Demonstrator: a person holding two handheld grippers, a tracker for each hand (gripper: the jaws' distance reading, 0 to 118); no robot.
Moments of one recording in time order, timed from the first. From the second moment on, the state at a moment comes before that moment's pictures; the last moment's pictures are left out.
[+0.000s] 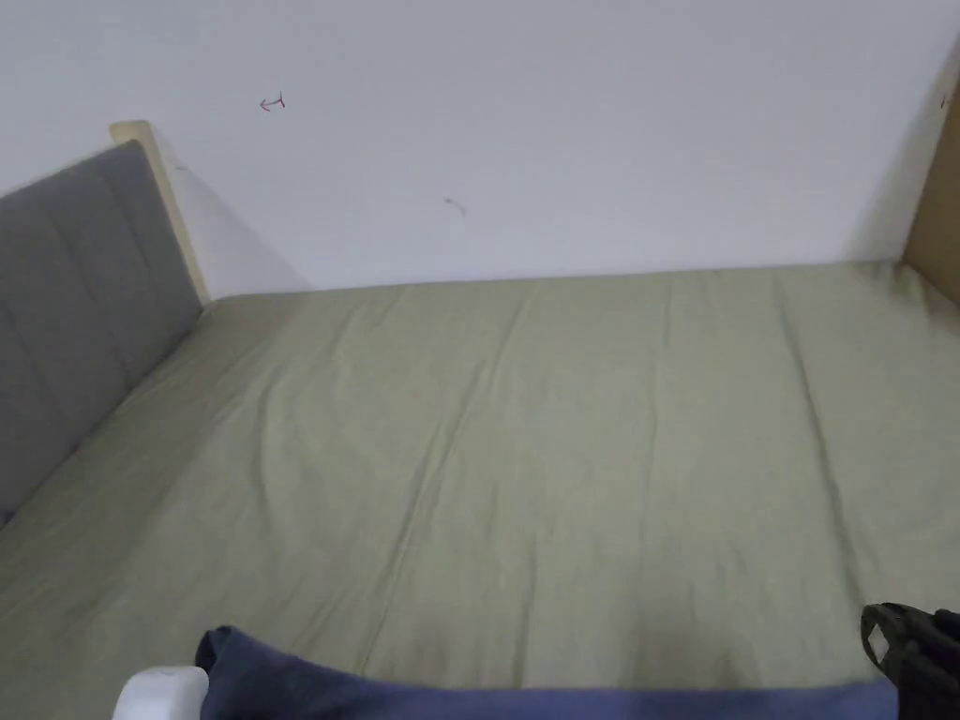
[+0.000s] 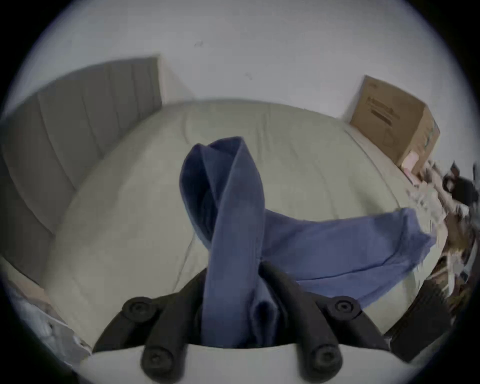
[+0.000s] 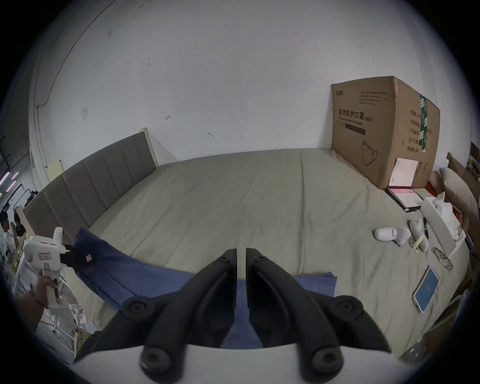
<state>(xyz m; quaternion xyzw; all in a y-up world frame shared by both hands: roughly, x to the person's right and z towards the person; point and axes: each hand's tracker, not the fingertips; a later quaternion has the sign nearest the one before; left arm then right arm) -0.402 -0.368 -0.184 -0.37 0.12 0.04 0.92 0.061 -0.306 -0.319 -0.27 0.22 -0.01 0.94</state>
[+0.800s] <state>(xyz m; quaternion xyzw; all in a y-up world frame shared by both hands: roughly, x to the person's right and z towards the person) -0.230 -0.367 -0.290 -0.46 -0.12 0.17 0.86 0.128 -0.301 -0.315 -0.28 0.18 -0.06 0.94</state>
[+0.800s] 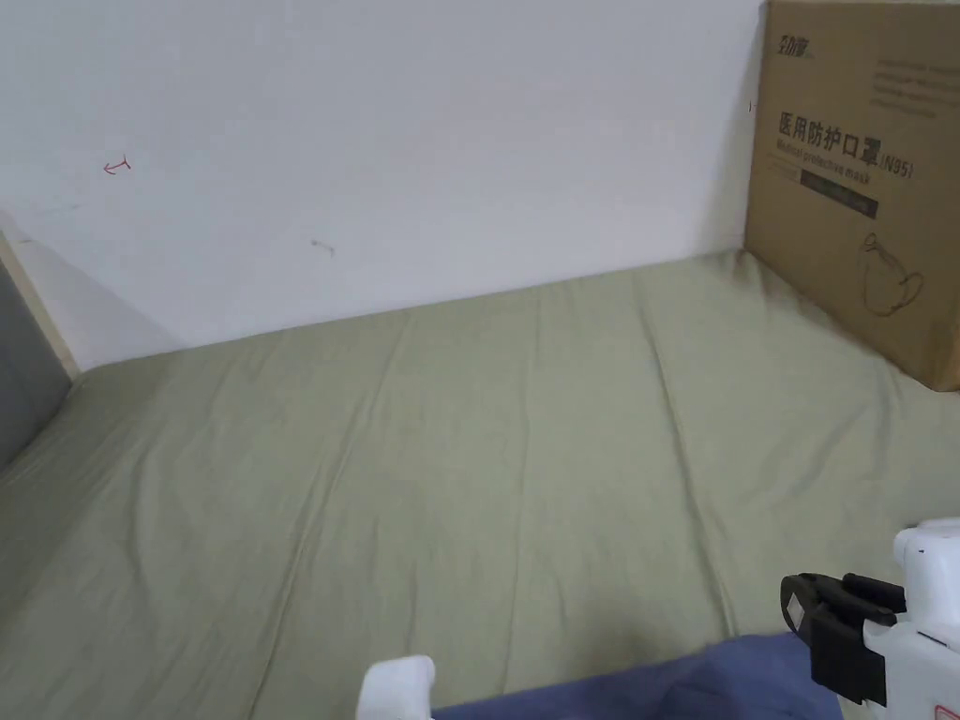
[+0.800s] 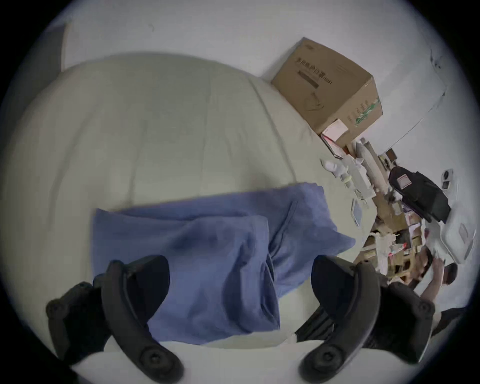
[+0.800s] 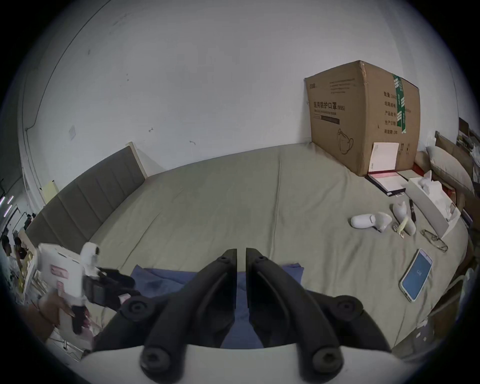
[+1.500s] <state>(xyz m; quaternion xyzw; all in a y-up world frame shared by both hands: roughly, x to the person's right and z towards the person) -0.160 -0.415 -0.295 -0.50 -0.13 0.11 0.85 0.126 -0.307 -0.310 -0.29 0.20 -0.05 0.93</state>
